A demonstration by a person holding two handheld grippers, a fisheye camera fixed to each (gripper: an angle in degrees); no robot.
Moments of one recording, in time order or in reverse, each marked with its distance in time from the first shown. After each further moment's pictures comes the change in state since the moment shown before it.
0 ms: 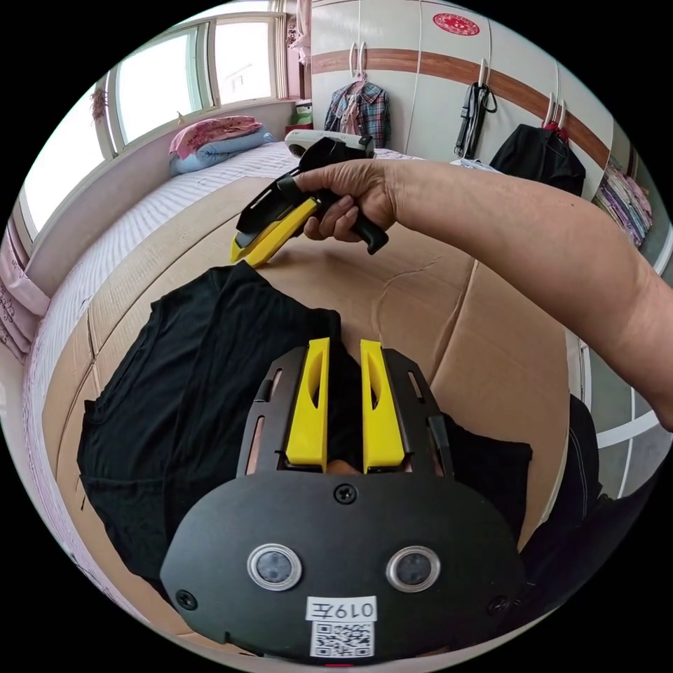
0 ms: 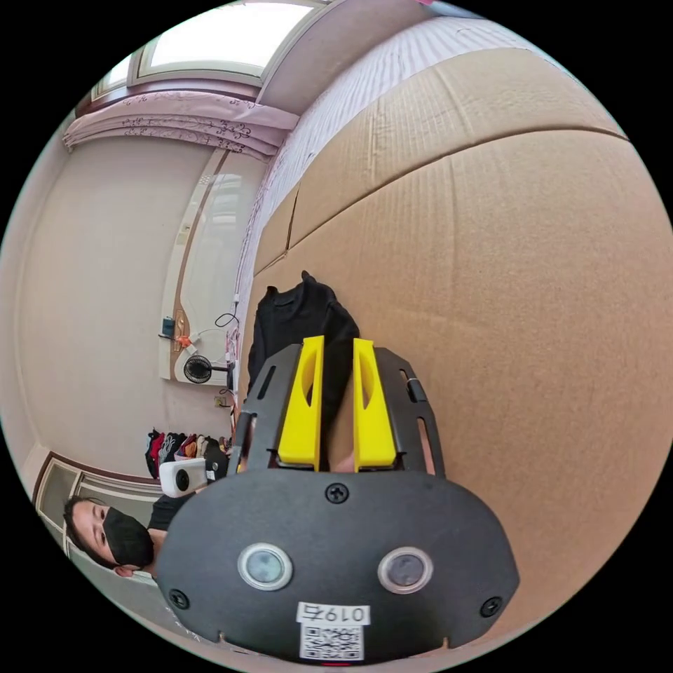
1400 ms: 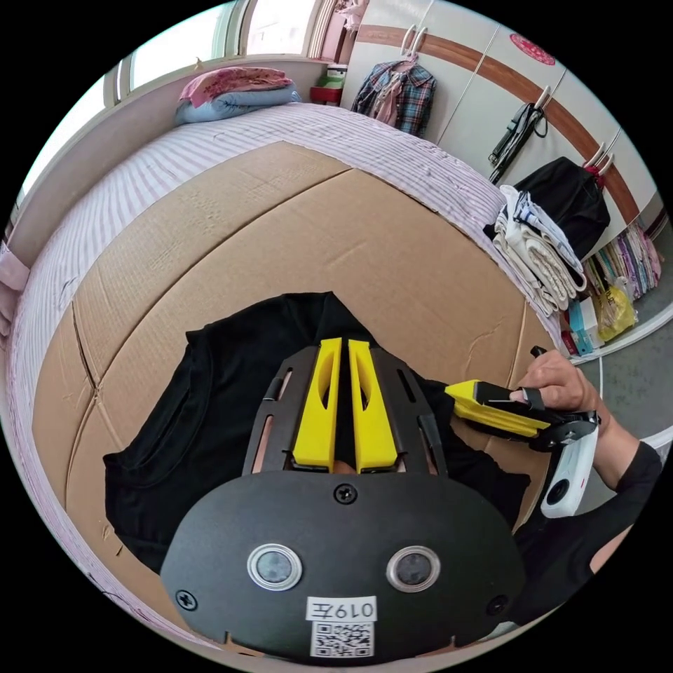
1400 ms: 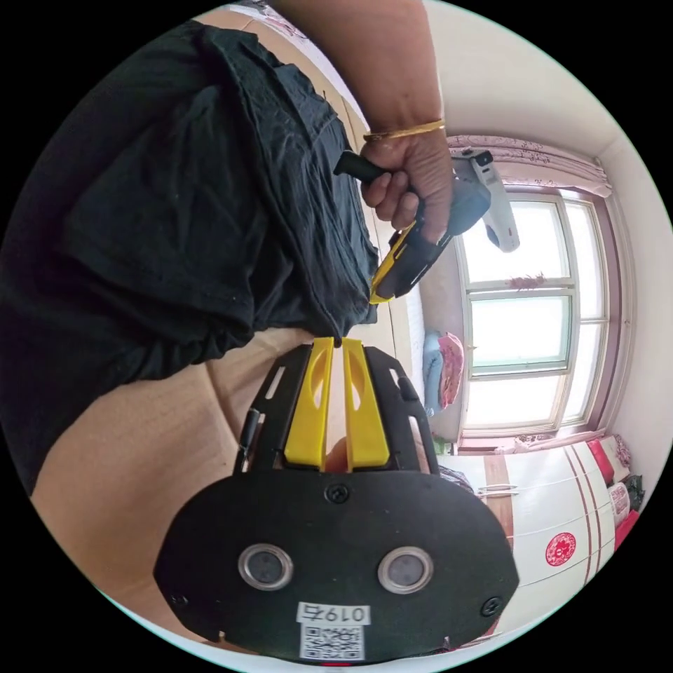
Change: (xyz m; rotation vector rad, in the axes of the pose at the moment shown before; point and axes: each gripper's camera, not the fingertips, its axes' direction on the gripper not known) left arm -0.285 -0.070 0.149 -0.120 0.142 -0.127; right arm 0.152 0.442 0.597 0.072 1.594 -1.326
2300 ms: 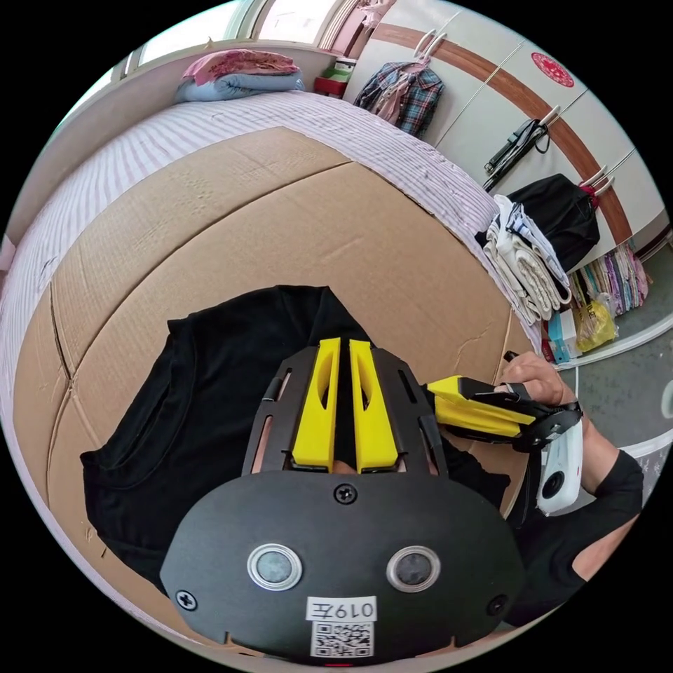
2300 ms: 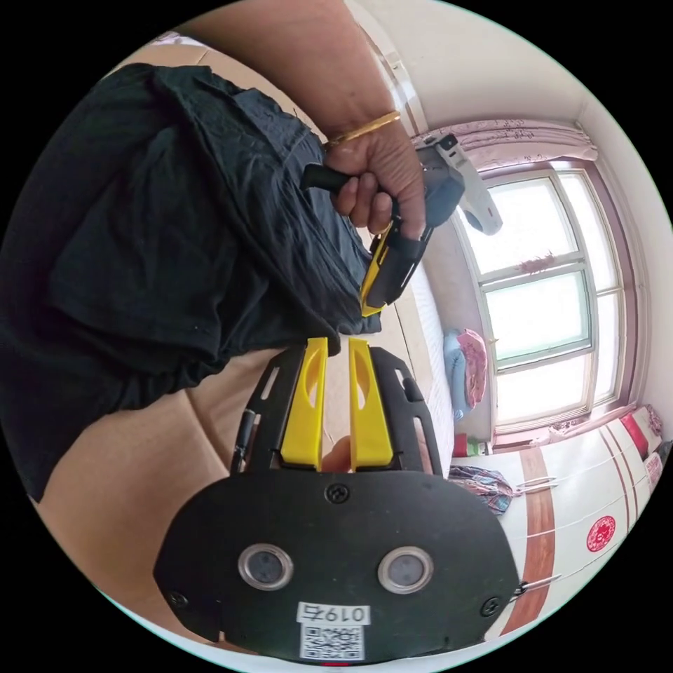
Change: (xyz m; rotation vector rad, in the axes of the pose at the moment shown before) left arm -0.079 -0.007 0.075 -0.064 0.067 -0.045; right arm -0.168 0.030 0.161 0.060 -0.112 0.116
